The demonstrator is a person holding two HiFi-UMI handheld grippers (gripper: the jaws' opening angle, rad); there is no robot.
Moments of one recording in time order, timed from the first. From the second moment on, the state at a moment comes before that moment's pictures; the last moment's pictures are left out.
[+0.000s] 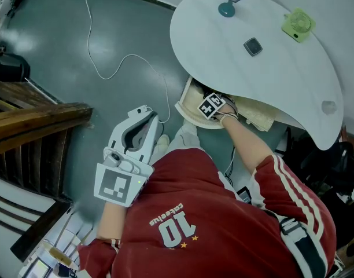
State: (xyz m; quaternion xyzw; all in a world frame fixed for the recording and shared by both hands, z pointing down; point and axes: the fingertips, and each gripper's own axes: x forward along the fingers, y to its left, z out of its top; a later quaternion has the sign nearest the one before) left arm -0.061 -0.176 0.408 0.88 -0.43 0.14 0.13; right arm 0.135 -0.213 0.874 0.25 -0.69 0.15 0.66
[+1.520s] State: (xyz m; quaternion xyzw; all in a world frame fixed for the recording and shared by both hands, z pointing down) left arm -0.065 -0.185 0.402 0.90 -0.40 0.11 0.11; right arm 0.132 -0.171 0.835 0.15 -0.75 0.25 0.60
